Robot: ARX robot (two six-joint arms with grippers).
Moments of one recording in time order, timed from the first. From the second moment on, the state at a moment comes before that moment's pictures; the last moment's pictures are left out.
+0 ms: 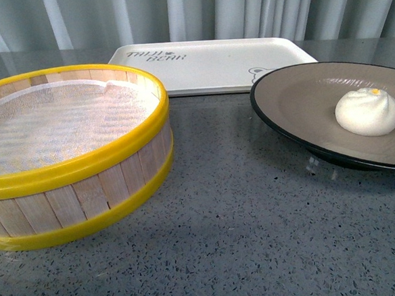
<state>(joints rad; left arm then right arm) 0.00 0.00 0.03 0.00 0.00 0.00 -0.26 1.35 0.58 0.25 -0.50 1.08</state>
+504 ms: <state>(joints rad) 0.00 0.00 0.03 0.00 0.00 0.00 -0.14 1.38 0.57 0.30 -0.49 1.19</state>
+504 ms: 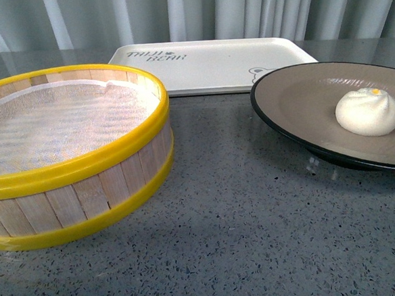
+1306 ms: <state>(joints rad) 0.00 0.00 0.03 0.00 0.00 0.00 -0.11 1.22 0.51 0.30 -0.45 1.15</state>
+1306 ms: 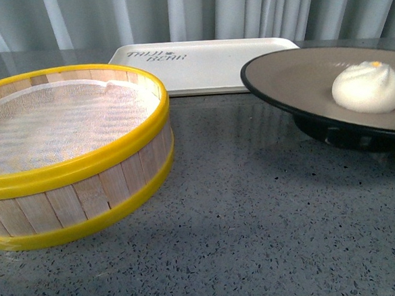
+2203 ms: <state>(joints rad) 0.00 0.00 0.03 0.00 0.00 0.00 0.04 1.99 1.48 0.21 -0.39 1.19</state>
